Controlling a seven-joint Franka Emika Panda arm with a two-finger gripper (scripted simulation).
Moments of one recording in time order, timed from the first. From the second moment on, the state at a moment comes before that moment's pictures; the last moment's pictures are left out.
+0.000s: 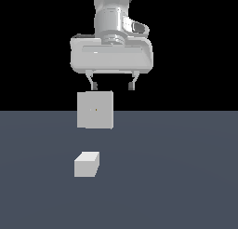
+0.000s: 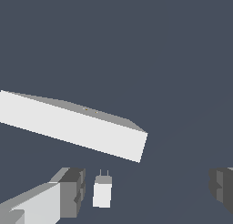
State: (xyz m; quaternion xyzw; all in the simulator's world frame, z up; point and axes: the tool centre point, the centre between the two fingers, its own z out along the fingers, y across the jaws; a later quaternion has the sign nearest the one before) arm 0.002 0.015 0.159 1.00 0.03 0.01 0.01
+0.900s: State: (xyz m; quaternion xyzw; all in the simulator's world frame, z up) arm -0.030 0.024 0.133 1.00 0.02 0.02 0.00
